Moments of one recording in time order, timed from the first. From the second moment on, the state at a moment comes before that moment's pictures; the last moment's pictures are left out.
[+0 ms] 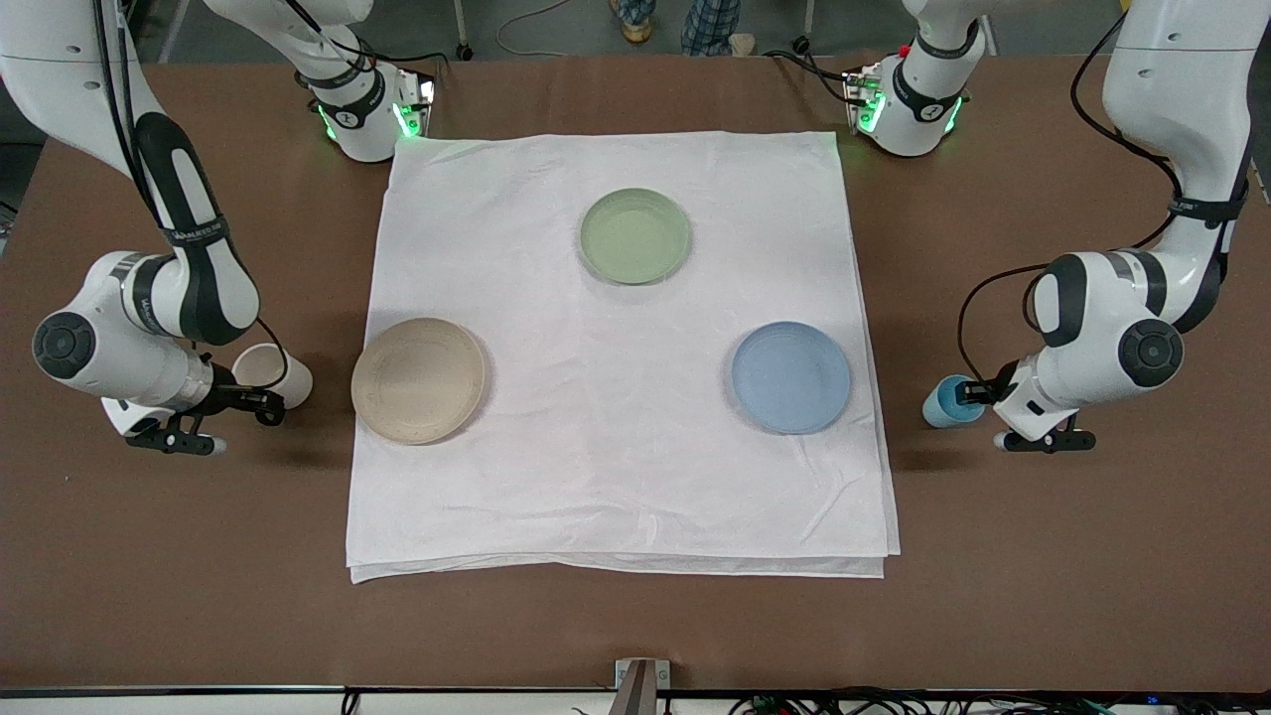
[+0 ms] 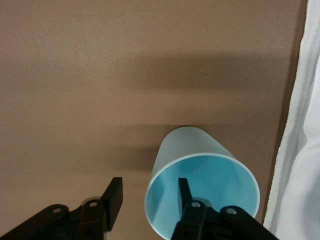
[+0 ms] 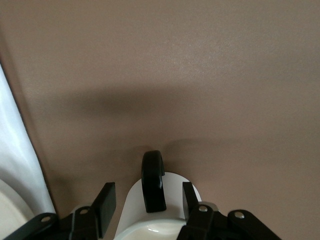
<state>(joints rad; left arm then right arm) 0.10 0.46 -0.09 -1.96 0.03 2.28 -0.02 -0.06 0.44 -0.08 -1.98 0.03 2.34 -0.02</state>
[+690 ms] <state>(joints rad) 0.09 0.36 -0.30 -1.92 0.03 2.21 -0.25 -0.03 0.42 -0.06 -1.90 0.06 2.15 0.08</state>
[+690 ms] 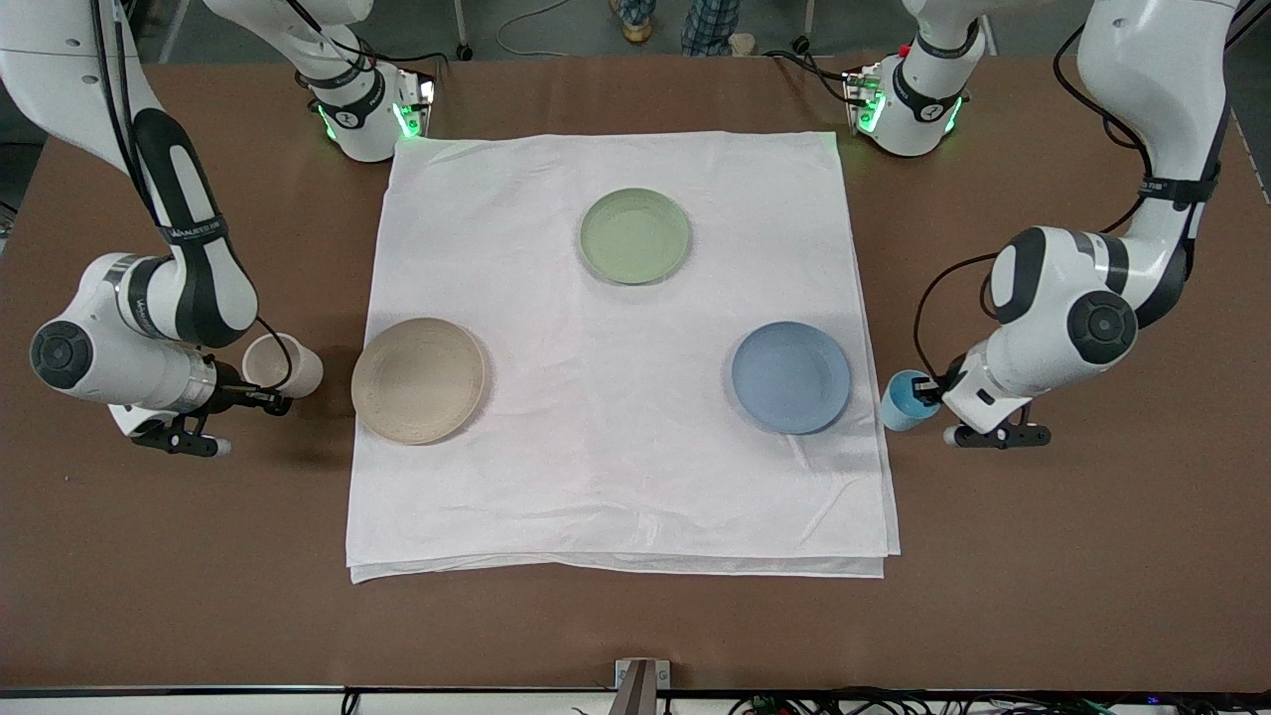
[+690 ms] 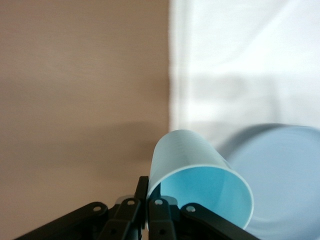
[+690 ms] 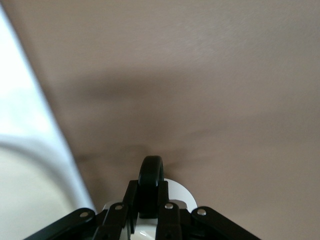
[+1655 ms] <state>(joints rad) -0.04 0.48 -0.37 -1.91 0.03 2.23 -0.52 0.20 0.35 0.02 -2.06 0.14 2.40 0.46</state>
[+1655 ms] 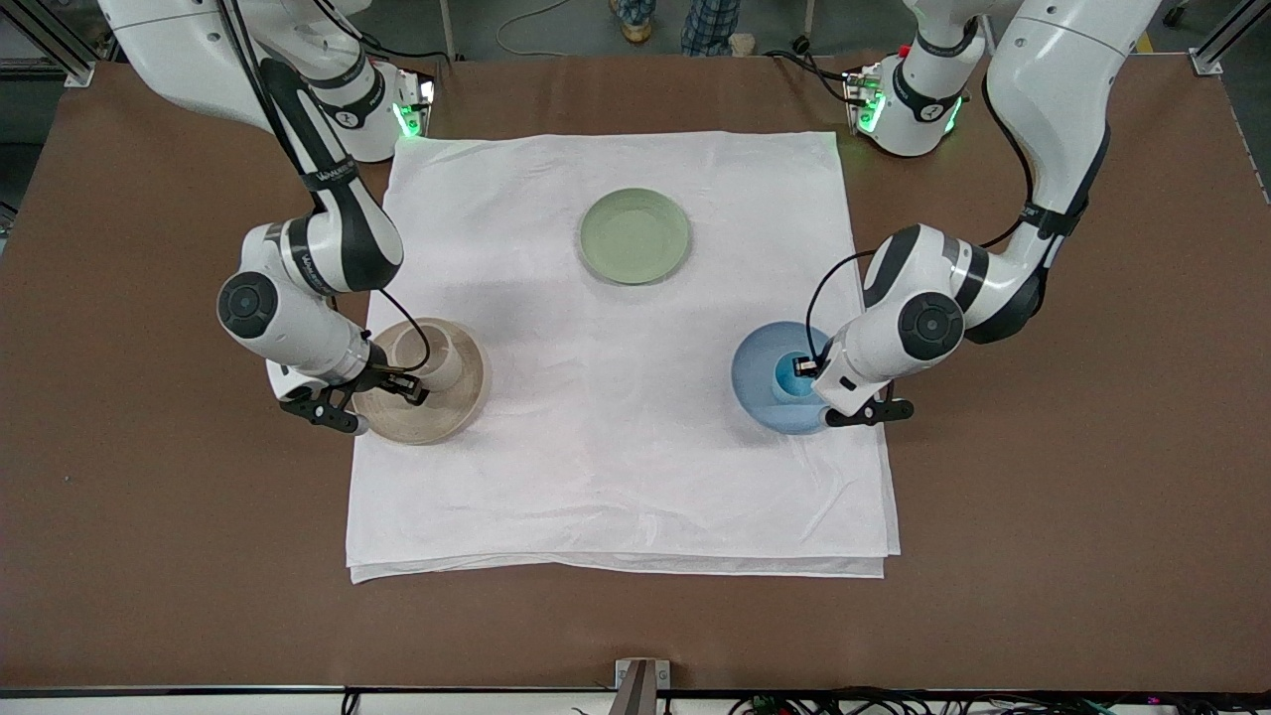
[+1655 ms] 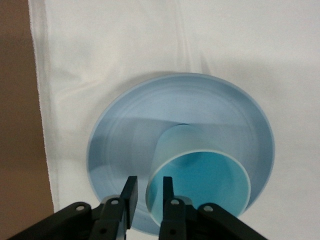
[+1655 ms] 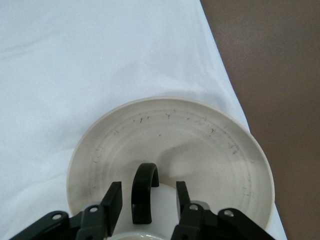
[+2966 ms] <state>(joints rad) 0.24 0.04 -0.33 -1.43 0.03 1.54 -0.12 -0.06 0.18 0.00 -1.28 -0.02 1.26 -0.08</state>
